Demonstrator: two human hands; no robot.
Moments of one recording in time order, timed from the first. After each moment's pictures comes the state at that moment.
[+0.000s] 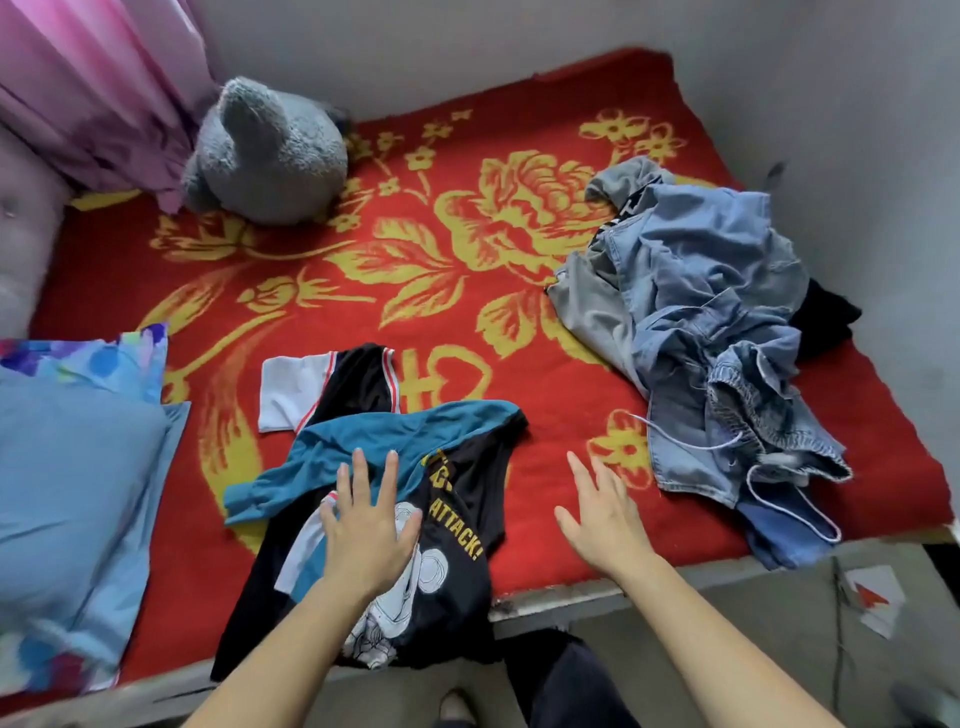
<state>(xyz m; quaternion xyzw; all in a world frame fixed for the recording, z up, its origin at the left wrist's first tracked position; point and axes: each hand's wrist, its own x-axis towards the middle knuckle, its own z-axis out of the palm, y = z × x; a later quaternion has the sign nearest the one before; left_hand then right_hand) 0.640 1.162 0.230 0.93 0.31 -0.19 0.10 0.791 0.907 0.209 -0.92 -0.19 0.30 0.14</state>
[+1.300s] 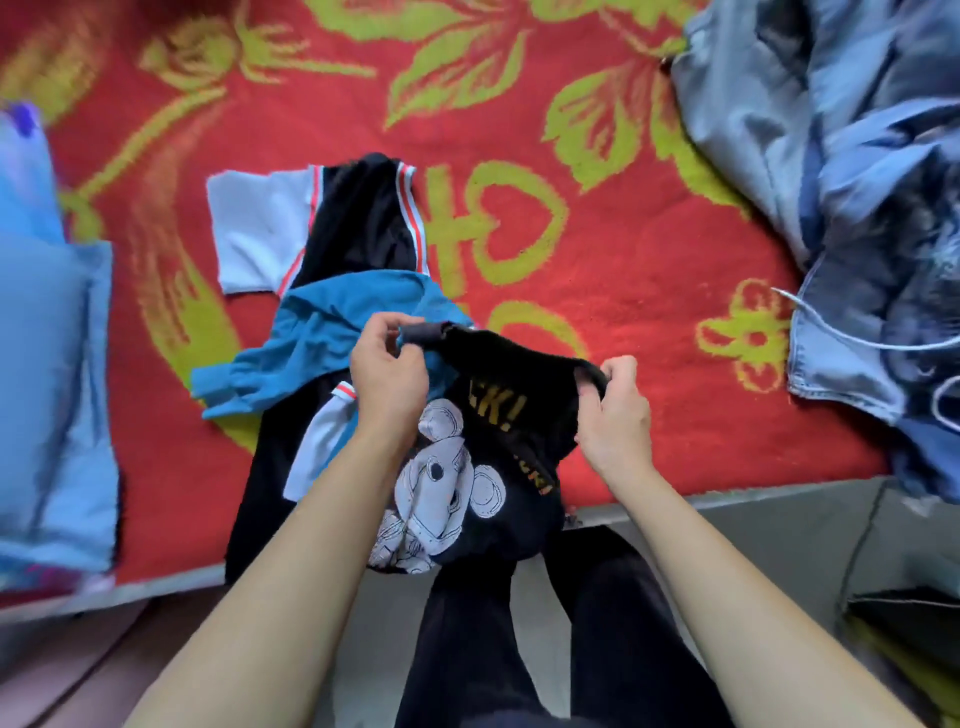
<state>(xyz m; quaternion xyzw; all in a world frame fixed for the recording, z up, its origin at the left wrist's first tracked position) 0.708 1.258 0.105 0.66 0.50 0.09 0.55 0.769 1.046 0.069 -0.90 0.02 0.25 0.37</state>
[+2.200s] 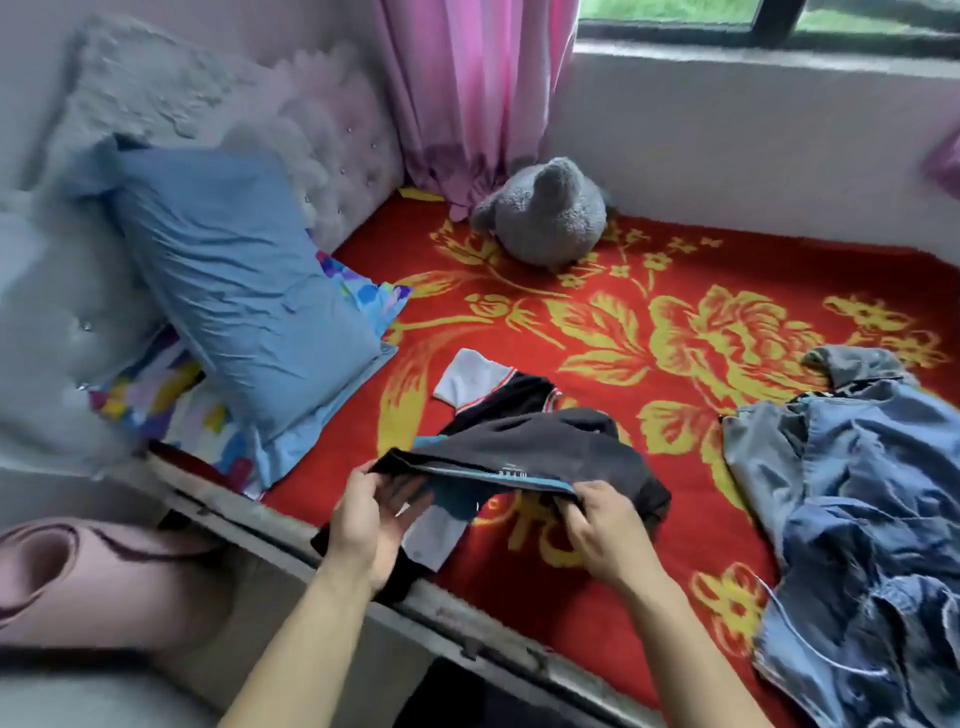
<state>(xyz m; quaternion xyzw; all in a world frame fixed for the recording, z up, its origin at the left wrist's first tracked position) 0.515 1.150 0.379 0.21 0.49 0.41 0.74 0.737 1.022 0.339 -0.81 -0.45 0.26 0.26</state>
